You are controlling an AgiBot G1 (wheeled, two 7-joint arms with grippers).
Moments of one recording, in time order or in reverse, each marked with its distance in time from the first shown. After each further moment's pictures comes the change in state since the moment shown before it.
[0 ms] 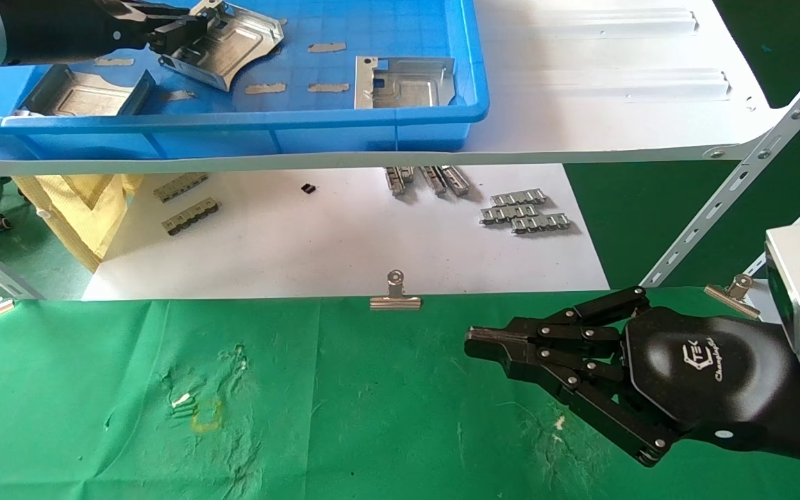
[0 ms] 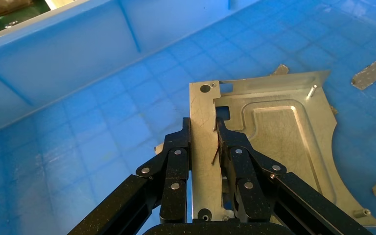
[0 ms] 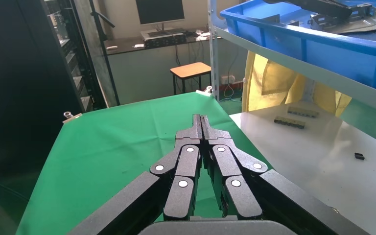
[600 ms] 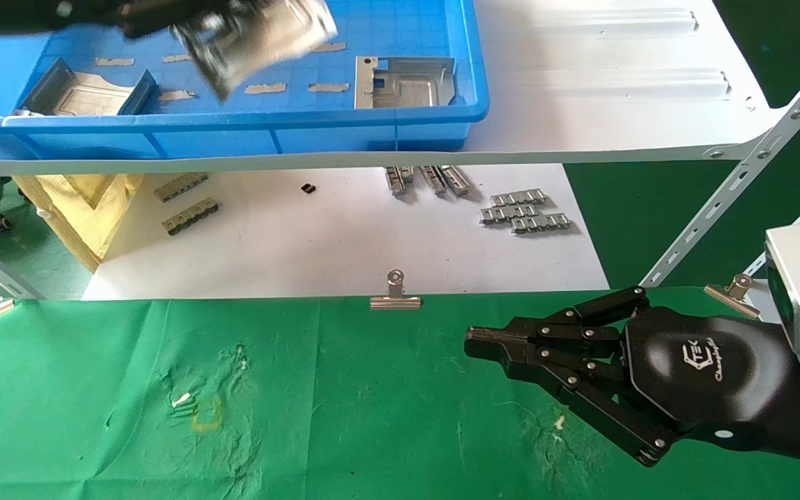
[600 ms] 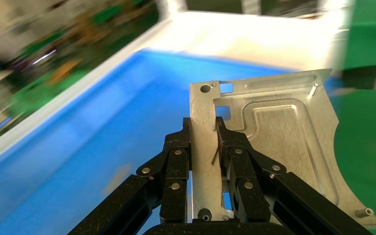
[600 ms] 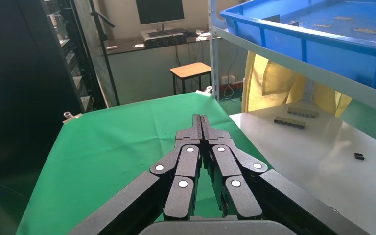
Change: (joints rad) left arm 0.021 -0.150 -0.078 -0.149 -0.151 0.522 0.233; right arm 0.000 0.000 0.000 0.000 0.000 0.000 0.000
